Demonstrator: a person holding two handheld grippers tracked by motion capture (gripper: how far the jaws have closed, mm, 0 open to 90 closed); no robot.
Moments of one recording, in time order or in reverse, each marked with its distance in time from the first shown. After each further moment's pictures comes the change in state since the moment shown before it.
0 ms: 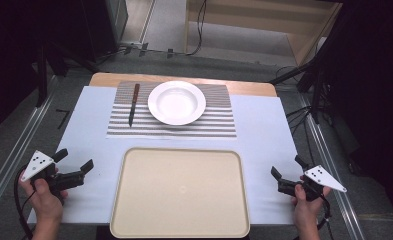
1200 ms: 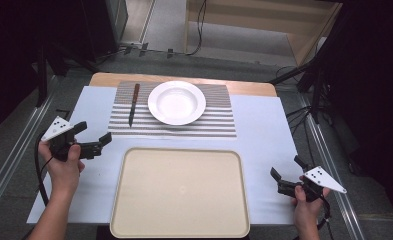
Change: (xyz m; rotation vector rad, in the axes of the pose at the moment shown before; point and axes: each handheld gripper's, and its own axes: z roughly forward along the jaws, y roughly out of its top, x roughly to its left) left arm -0.026 0.079 0.048 0.033 -0.079 -0.011; right arm 0.001 -0.001 -0.001 -0.010 0.018 -0.006
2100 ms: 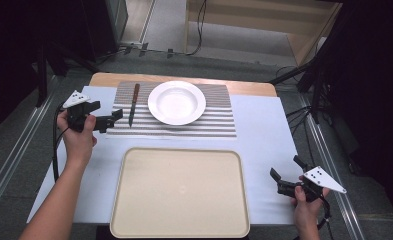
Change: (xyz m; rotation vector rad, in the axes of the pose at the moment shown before) left arm 0.018 0.042 0.068 0.062 0.010 -0.012; right arm 0.000 0.000 0.000 -0.006 0.016 -0.010
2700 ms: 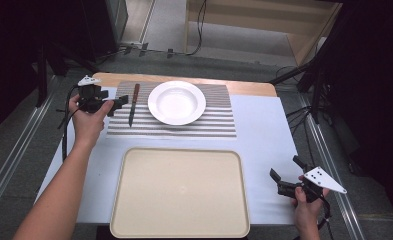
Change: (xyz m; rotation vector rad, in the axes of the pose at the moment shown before) left arm 0.015 0.031 0.050 0.105 0.047 -0.045; right arm 0.000 0.000 -0.001 -0.005 0.019 -0.005
